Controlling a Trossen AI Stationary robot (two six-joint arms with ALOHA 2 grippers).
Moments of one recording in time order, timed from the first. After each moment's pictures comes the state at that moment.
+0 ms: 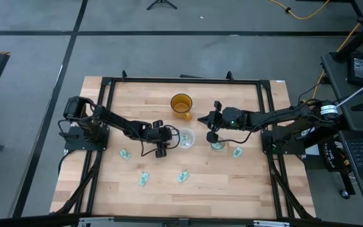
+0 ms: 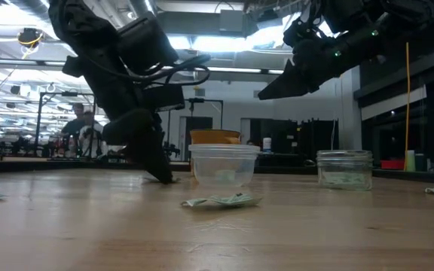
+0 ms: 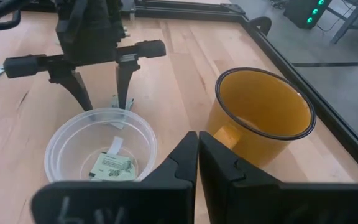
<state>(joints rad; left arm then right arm) -0.05 1.70 0.73 -0.02 -0.19 -0.18 -0.06 1.34 0.59 0.33 0.19 -0.06</state>
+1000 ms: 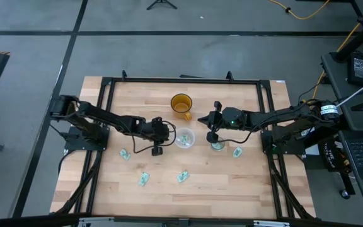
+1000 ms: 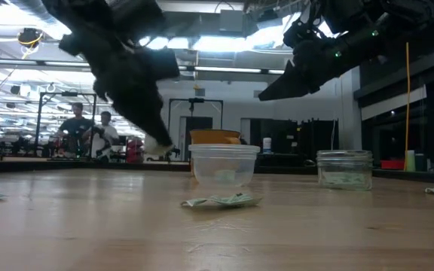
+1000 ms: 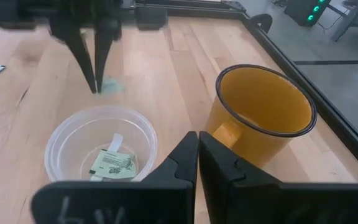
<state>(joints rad) -0.04 1.50 0.73 -0.09 -0.09 -0.11 -0.06 1.34 0.59 0.32 0.19 -0.06</state>
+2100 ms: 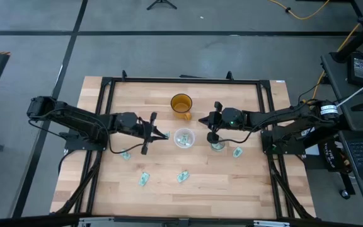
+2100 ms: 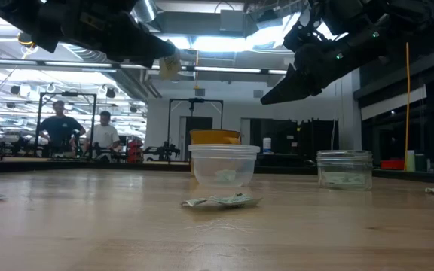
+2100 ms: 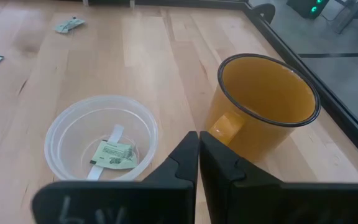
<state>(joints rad) -0.04 1.15 0.46 0.45 0.09 0.21 -0.06 1.34 0.59 0.29 0.19 -0.05</state>
